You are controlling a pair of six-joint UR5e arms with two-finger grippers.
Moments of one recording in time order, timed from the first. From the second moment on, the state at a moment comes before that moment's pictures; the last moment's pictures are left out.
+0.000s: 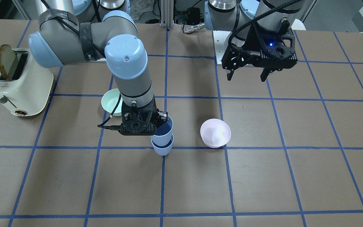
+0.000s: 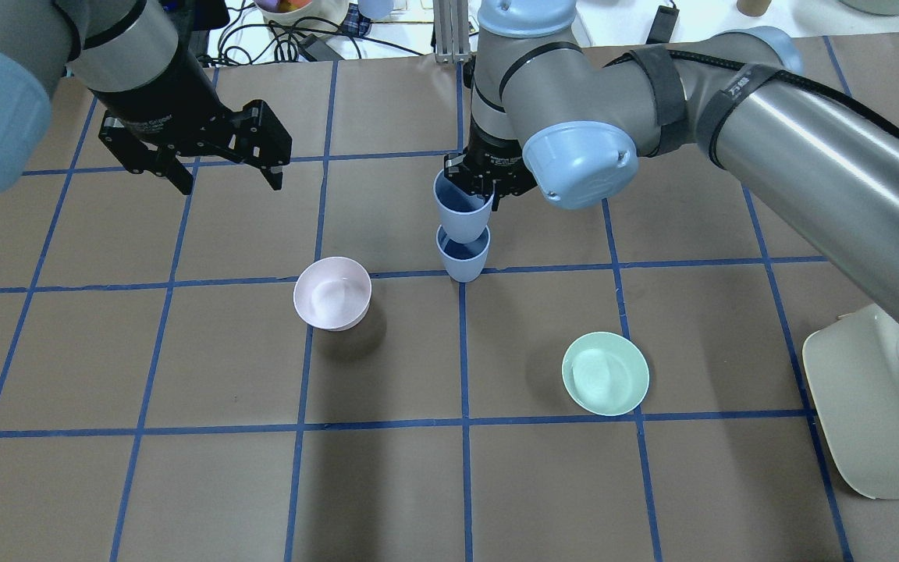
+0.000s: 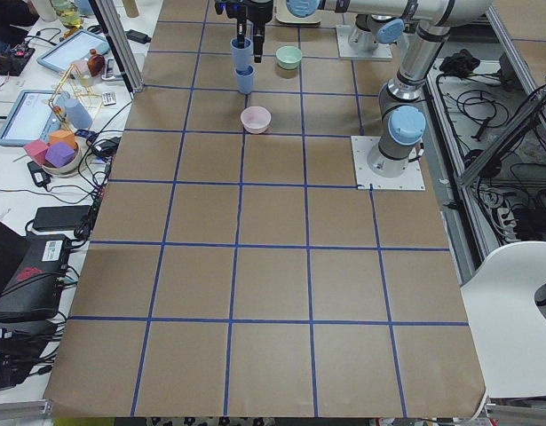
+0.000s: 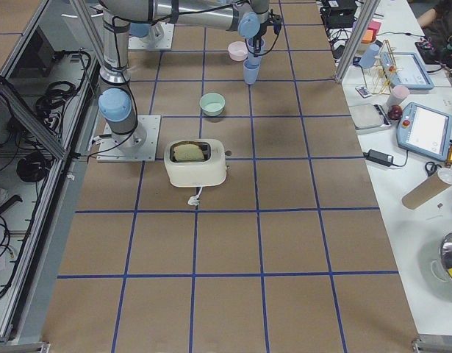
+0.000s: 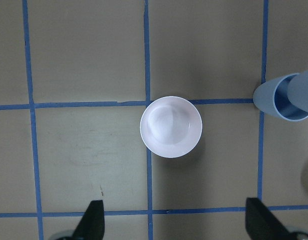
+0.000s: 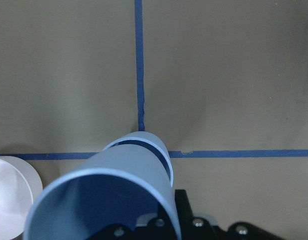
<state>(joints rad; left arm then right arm) -1.61 -1.56 -1.55 -1.56 1.56 -0.04 1.86 -1.23 1.55 -1.96 -1.51 0.32</state>
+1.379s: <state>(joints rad) -1.62 -1.56 -1.55 -1.56 1.56 -0.04 1.74 -1.25 1.44 -1.84 -1.58 0.08</state>
